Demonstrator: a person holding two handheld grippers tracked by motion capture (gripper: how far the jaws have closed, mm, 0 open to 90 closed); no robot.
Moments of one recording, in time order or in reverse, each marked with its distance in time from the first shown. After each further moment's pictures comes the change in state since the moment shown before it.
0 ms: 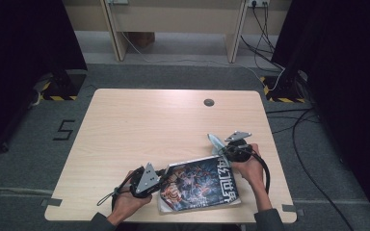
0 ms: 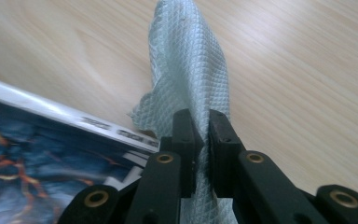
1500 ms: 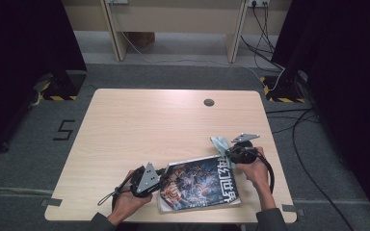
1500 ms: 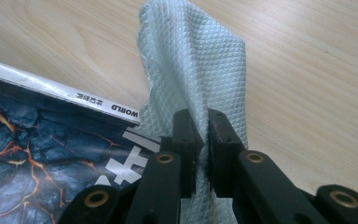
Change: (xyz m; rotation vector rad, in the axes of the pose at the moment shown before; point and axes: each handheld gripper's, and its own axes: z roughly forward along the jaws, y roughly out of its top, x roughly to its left) left arm 0.001 -0.001 0.003 0.003 0.011 0.006; right arm -0.012 -0.016 -0.002 -0.005 0.056 0.100
